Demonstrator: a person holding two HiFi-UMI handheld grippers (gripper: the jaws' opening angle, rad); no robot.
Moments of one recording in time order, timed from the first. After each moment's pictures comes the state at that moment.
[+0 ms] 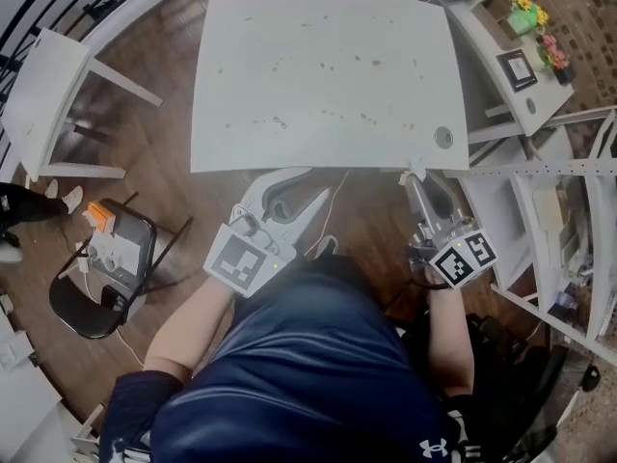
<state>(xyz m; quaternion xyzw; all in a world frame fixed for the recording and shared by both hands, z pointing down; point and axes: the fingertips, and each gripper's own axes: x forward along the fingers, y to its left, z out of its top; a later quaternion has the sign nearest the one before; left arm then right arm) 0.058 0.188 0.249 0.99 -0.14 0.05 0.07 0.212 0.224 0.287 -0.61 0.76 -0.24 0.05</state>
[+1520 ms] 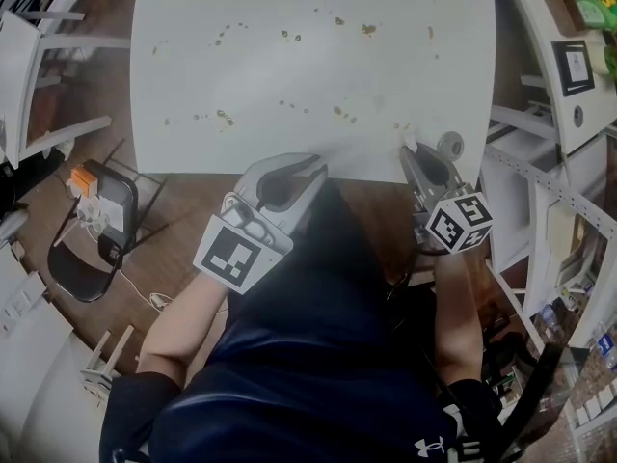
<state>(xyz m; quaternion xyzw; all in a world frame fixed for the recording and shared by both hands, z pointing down) 0.196 0.113 0.368 0.96 -0.17 0.16 0.19 0.341 0.147 0.488 -0.53 0.75 -0.39 -0.08</state>
